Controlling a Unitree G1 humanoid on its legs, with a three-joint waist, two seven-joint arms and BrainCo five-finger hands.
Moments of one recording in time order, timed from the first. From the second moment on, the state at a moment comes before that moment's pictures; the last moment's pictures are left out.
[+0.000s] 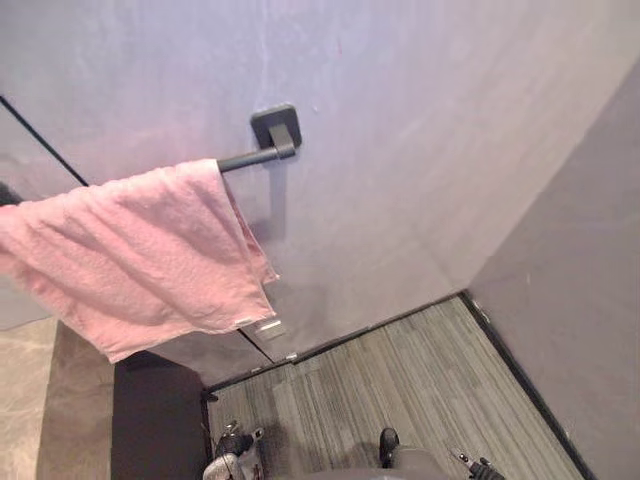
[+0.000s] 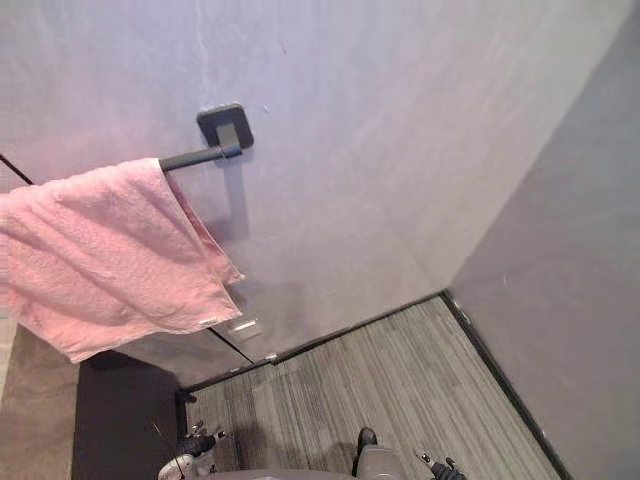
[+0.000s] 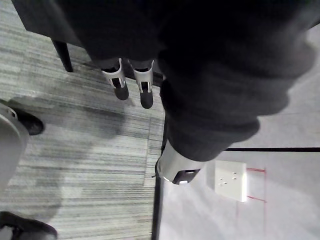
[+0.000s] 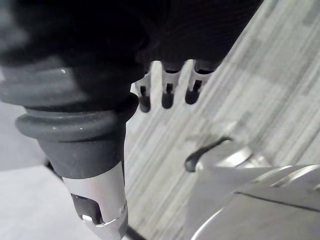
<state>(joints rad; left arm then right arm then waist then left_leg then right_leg) 0.05 -0.01 0.38 1.10 -0.15 -0.14 0.05 0.07 -0.10 -0.54 1.20 0.18 -0.08 0.04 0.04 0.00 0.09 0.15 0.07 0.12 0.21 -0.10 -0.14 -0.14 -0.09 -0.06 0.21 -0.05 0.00</state>
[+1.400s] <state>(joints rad) 0.02 0.24 0.36 -0.02 -0.28 -0.33 0.20 0.15 -0.13 -0.34 1.08 0.12 -0.11 0.03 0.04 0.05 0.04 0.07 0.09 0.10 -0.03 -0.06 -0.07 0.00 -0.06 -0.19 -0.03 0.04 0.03</state>
